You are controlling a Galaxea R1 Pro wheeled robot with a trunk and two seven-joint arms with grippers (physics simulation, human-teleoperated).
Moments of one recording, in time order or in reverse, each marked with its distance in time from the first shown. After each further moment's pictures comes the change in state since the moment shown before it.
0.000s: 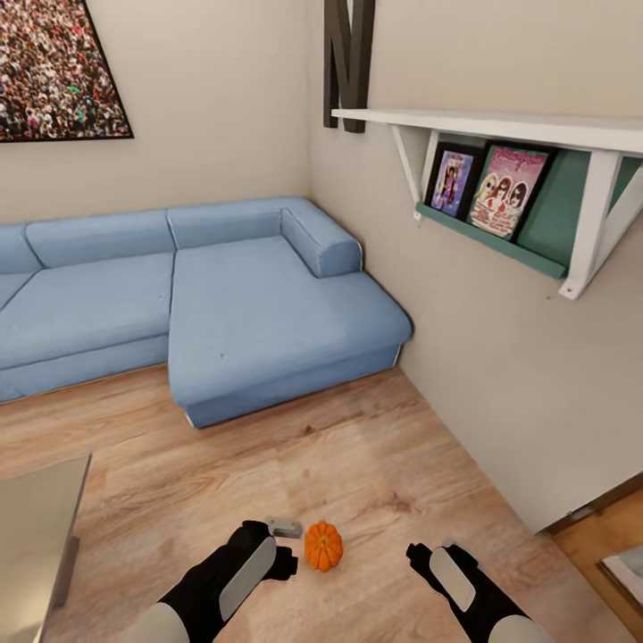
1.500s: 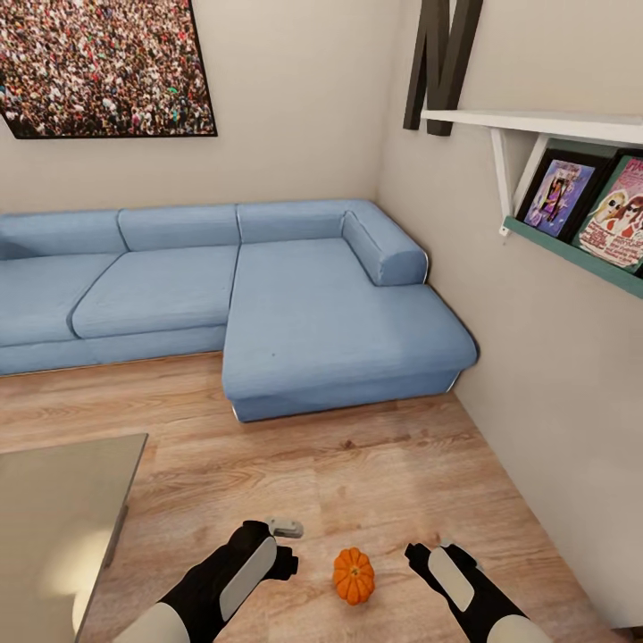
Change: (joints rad) left arm 0.000 -0.002 0.002 0.000 0.000 -0.002 0.001; right arm 0.000 0.004 0.001 -0.002 0.002 0.000 -0.003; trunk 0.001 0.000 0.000
